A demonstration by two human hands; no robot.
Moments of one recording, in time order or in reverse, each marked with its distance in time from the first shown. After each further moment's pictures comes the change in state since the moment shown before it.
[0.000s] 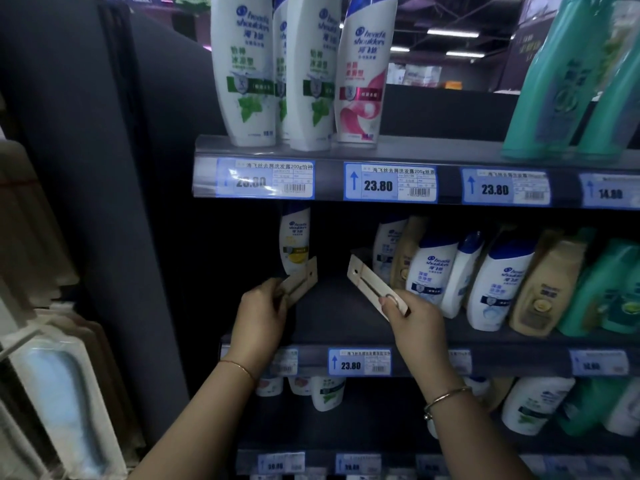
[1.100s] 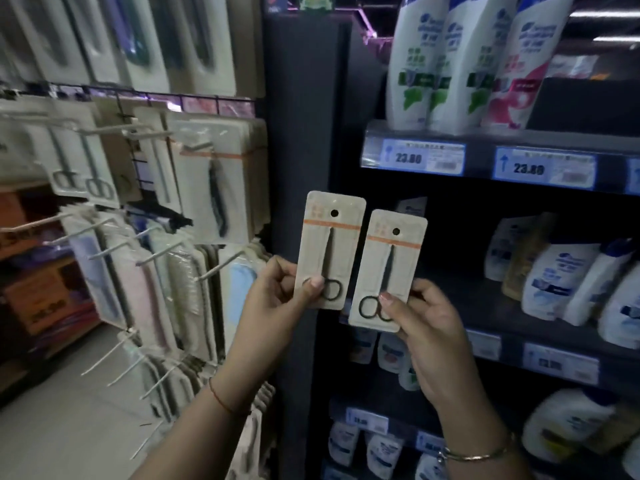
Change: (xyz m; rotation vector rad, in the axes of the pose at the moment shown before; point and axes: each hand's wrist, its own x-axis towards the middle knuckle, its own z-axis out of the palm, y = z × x) left_hand -0.108 0.003 -0.161 -0.831 0.154 -0.134; right_hand -0.097 -0.174 0.018 1.030 -0.458 0.269
